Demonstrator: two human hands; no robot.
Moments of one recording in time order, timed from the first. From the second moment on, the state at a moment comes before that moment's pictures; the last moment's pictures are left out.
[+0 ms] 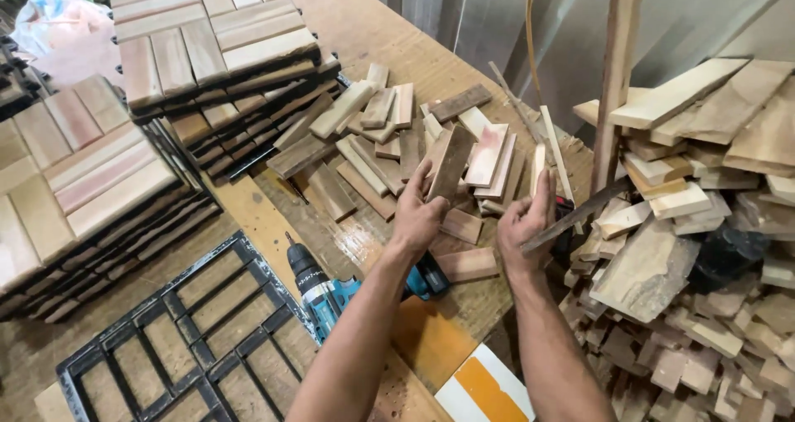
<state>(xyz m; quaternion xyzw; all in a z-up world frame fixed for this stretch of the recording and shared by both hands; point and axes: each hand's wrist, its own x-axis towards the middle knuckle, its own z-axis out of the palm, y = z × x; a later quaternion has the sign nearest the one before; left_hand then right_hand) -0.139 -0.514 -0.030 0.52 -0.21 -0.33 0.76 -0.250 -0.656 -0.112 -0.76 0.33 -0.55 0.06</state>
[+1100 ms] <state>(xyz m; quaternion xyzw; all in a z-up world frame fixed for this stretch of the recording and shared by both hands) -0.155 -0.541 -0.001 0.67 -0.13 -0.44 0.58 -0.240 -0.642 -0.048 -0.80 0.43 -0.22 0.36</state>
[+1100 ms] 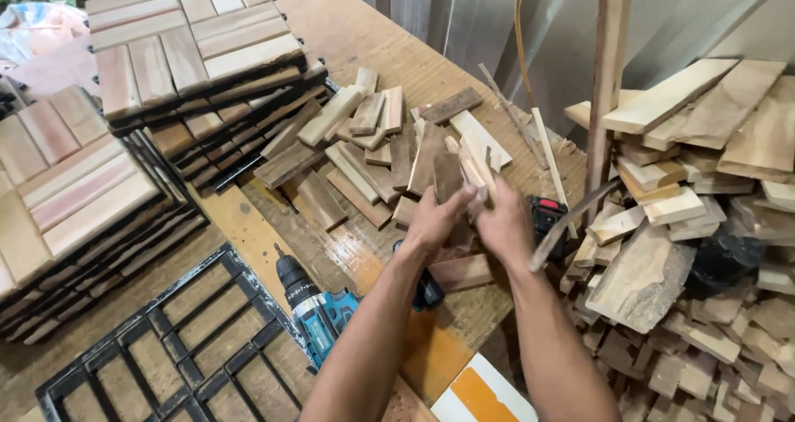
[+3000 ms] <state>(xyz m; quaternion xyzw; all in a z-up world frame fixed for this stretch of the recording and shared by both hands) -0.052 -0.441 0.025 0.81 -0.11 -0.16 0.55 -0.217 -0.590 0.008 -0.88 0.31 -0.26 0.26</state>
